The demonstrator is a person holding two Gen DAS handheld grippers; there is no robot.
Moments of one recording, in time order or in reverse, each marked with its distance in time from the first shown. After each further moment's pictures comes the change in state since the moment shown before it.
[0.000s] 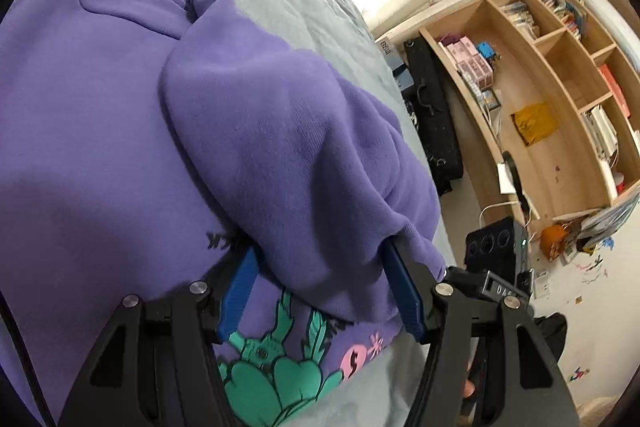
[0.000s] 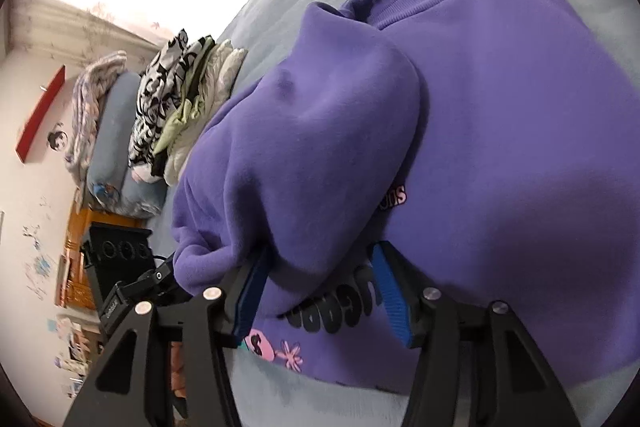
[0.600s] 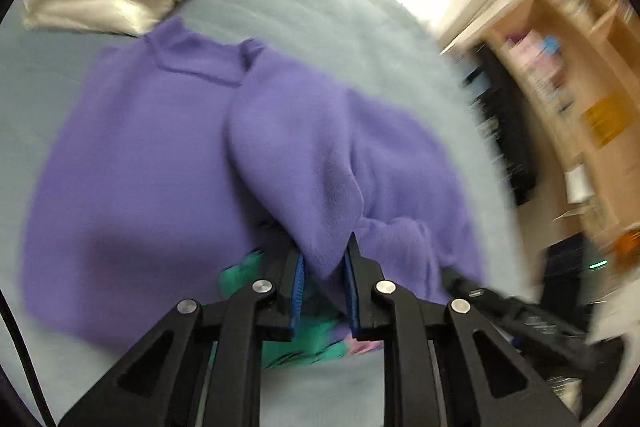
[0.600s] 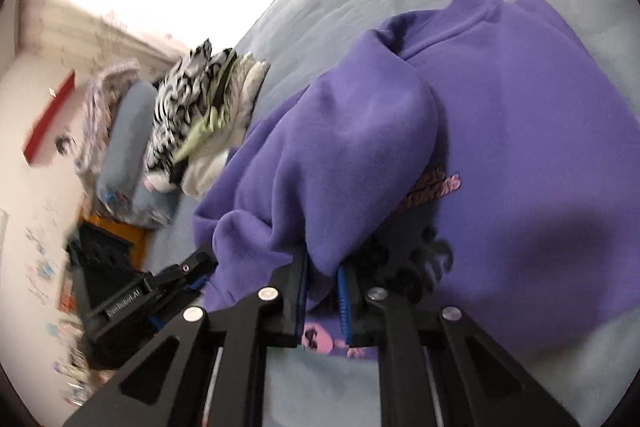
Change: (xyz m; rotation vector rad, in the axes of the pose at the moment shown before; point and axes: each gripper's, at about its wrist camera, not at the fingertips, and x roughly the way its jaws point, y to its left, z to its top) left arm -0.023 -0.068 -0.011 0.052 -0.013 0.467; right arm -0.017 0.054 -0.022 -0.068 -0.034 -0.094
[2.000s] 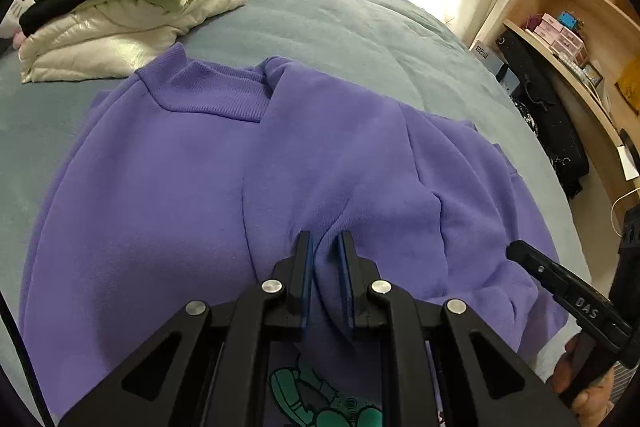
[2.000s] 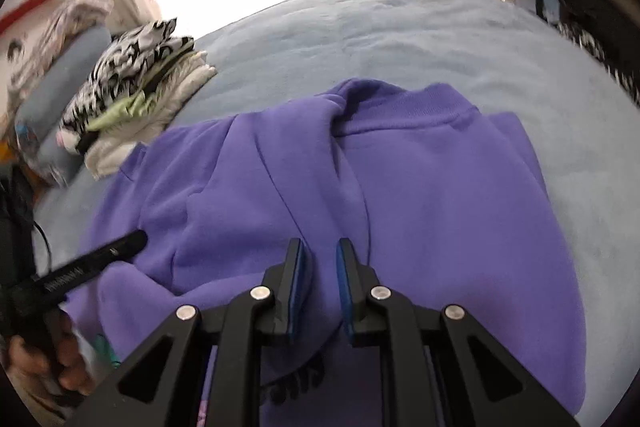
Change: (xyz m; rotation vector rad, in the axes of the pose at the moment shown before) left arm 0.053 0.011 0.021 0.085 -0.135 0.098; right arm 0.018 -0.012 0.041 -0.261 -0.172 -0.305
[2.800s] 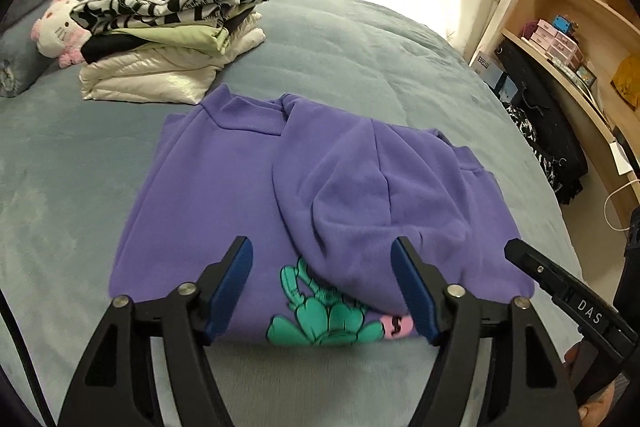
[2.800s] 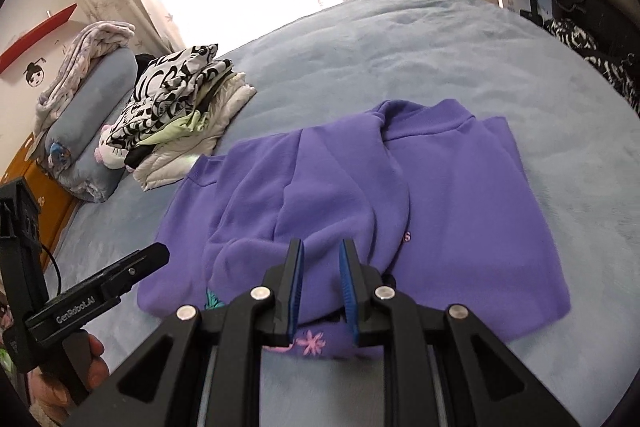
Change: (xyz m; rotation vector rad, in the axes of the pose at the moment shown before) left arm -0.128 -0.028 -0.028 0.018 -0.055 0.083; right arm -0.094 0.047 -0.029 0.024 -0.047 0.047
